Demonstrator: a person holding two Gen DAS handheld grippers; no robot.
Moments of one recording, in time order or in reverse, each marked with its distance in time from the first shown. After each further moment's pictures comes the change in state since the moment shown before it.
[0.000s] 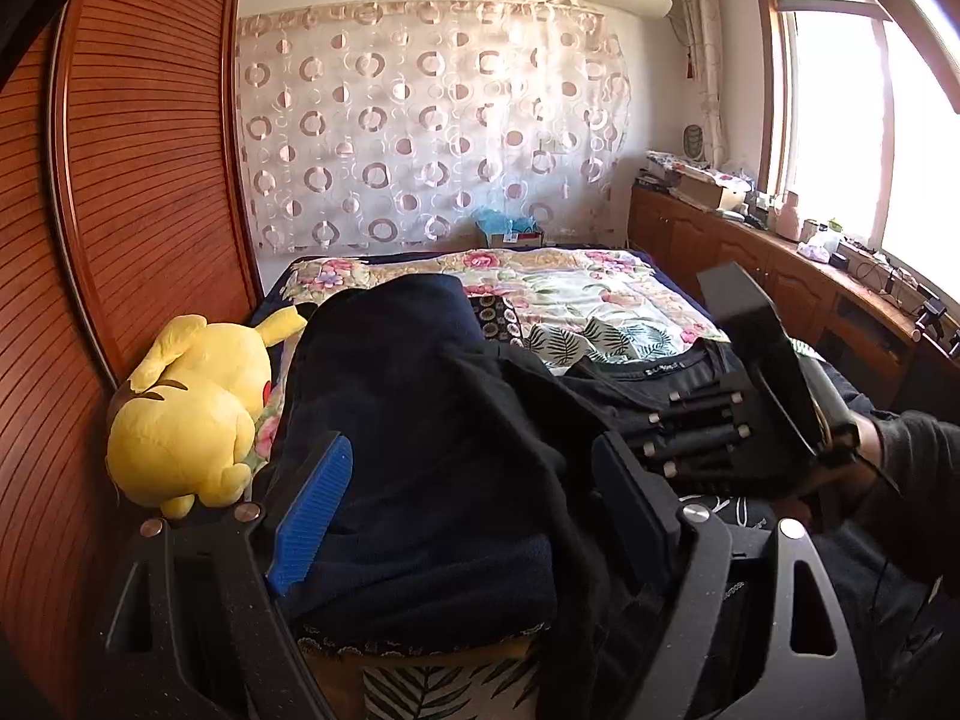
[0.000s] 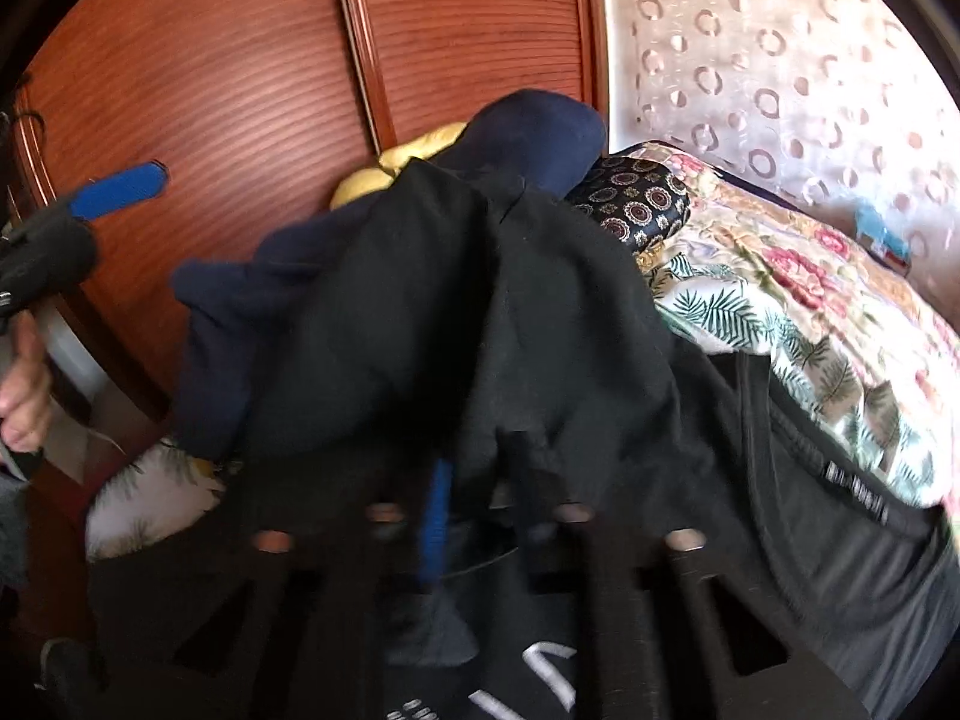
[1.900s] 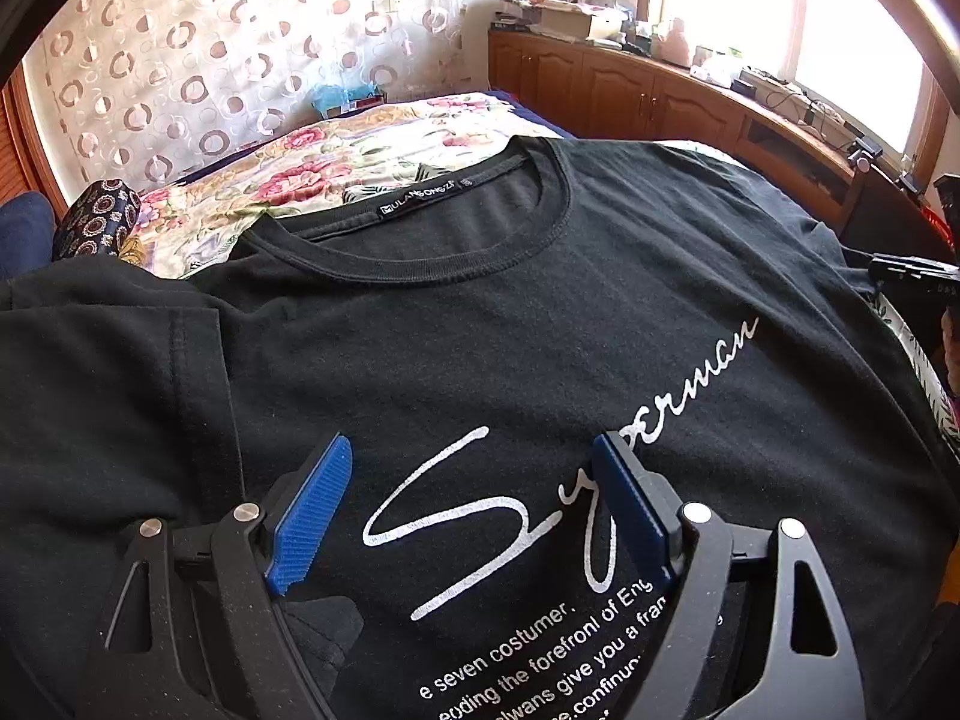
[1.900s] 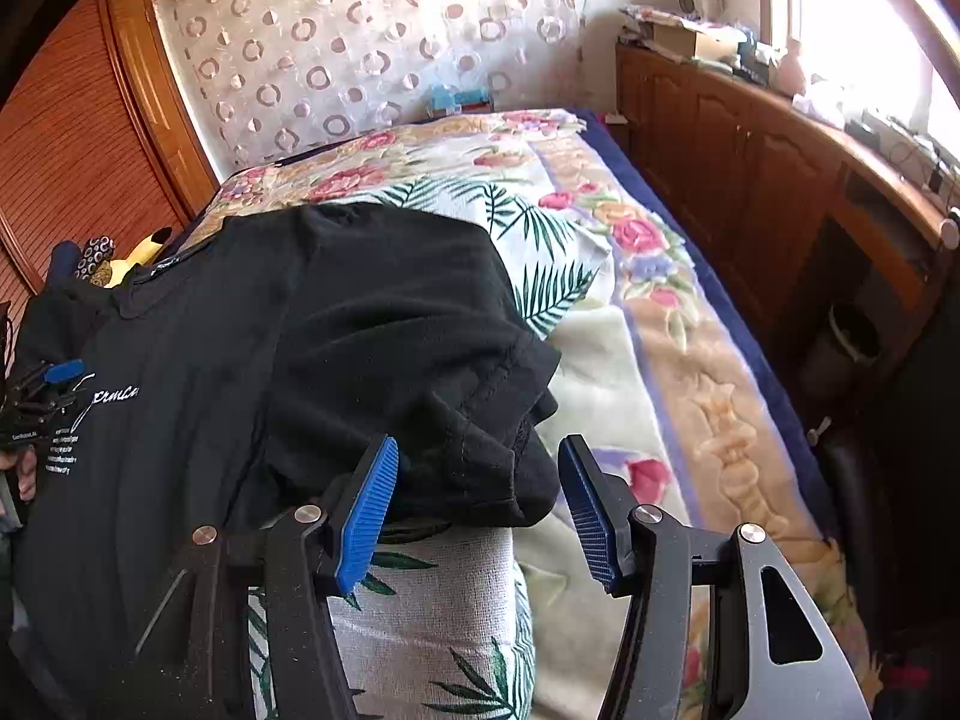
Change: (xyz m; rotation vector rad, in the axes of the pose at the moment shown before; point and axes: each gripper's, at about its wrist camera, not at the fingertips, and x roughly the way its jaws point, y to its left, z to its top) left arm 0.150 -0.177 -0.035 0.227 0.338 -0.244; right arm -0.217 -0.101 -0.317 0.734 -0.037 -0.596
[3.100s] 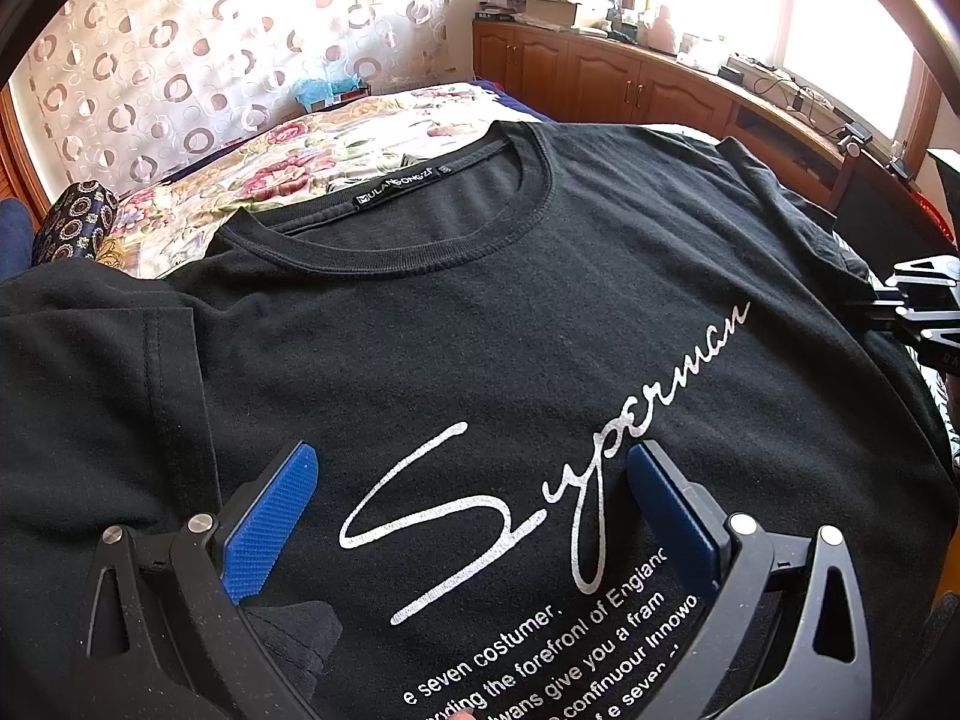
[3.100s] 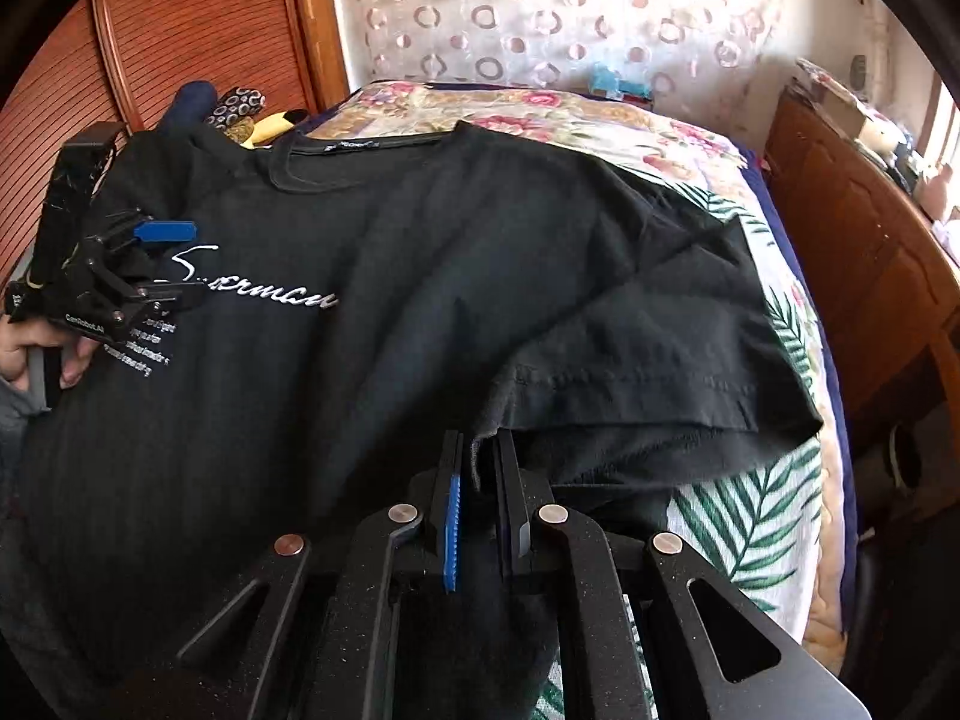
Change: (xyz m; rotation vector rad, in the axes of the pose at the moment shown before) left arm 0.006 -0.006 0.000 0.030 0.026 -0.020; right arm 0.001 0.098 0.014 -0.344 0.072 0.130
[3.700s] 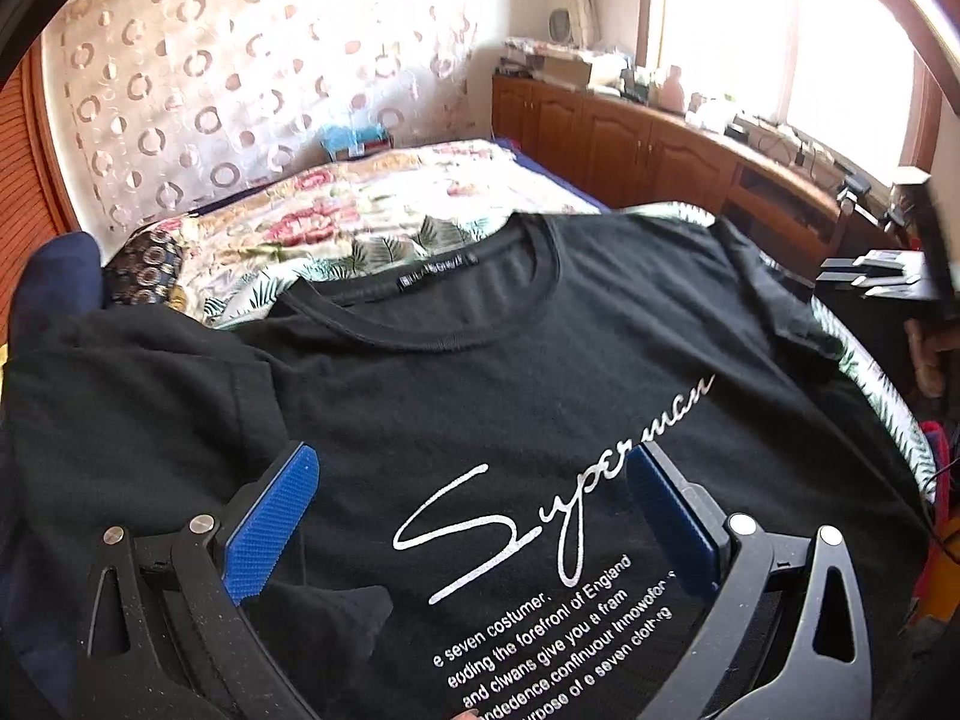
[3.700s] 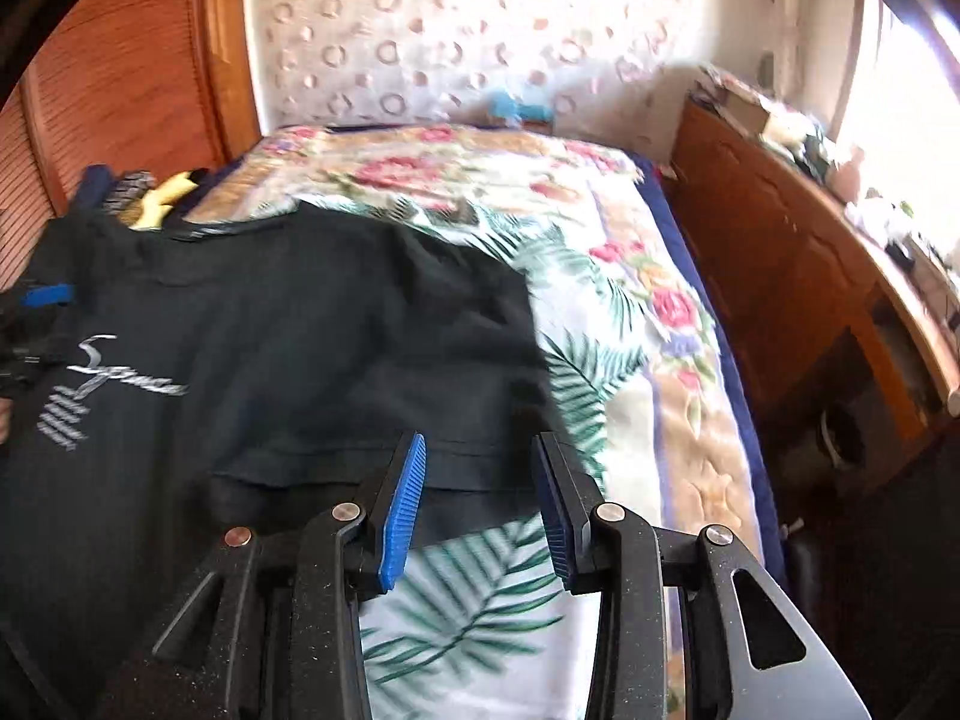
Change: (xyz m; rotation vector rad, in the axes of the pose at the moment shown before) left arm -0.057 0.010 0.005 -0.052 -0.151 0.013; right arm -0.019 -0.085 0.007 0.107 -0.052 -0.189
